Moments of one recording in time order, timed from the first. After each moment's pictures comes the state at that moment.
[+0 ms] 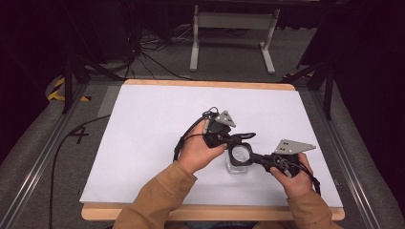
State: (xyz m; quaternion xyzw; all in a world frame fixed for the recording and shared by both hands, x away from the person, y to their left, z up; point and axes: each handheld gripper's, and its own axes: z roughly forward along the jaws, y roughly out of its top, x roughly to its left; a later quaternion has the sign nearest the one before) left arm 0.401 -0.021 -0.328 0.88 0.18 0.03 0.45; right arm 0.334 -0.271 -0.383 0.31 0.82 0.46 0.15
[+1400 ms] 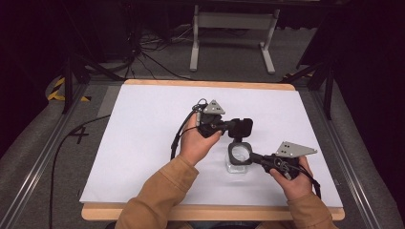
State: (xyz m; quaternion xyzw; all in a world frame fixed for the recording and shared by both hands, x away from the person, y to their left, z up) left arm 0.431 -0.010 -0.343 0.83 0.23 0.07 0.51; right arm 0.330 -0.271 -0.388 0.30 0.81 0.48 0.17
